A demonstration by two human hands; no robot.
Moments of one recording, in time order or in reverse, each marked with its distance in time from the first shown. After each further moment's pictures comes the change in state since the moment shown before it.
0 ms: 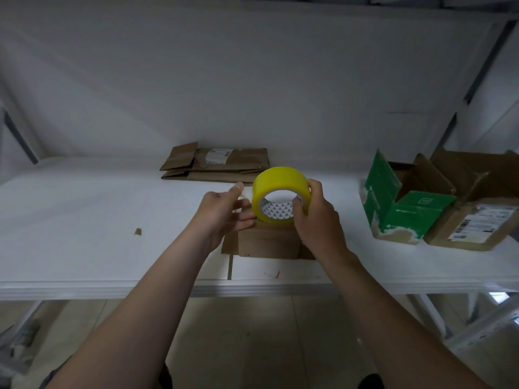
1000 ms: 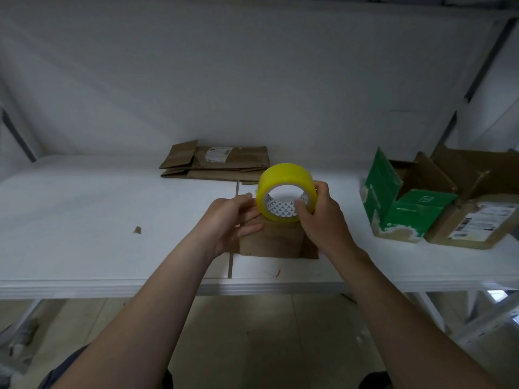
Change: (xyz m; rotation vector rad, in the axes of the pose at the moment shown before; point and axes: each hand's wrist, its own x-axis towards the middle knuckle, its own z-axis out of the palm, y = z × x) left_hand 0.001 -0.012 0.003 -0.079 -0.130 -0.123; right_hand 0.010 0.019 -0.004 0.129 -0.077 -0.005
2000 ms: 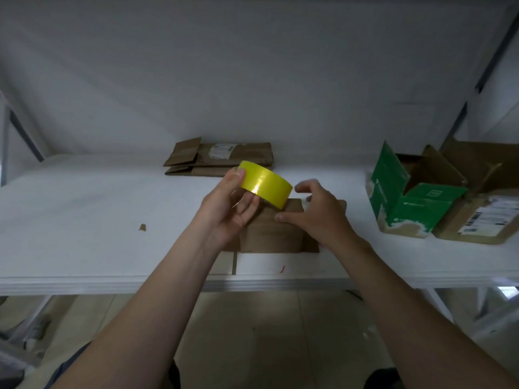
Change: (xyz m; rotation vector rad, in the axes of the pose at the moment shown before) left_hand -0.004 0.009 0.002 -0.454 -0.008 0.059; right_hand 0.006 -0.005 0.004 -0.105 -0.106 0.012
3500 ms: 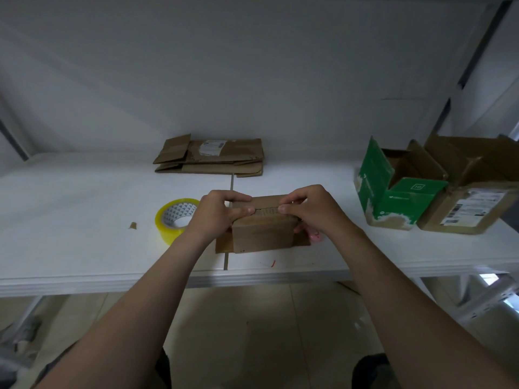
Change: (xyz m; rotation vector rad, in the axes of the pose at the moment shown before) left_hand 0.043 -0.015 -0.044 1.367 -0.054 0.456; right_hand -0.004 -0.005 -0.020 0.325 -0.227 0.166
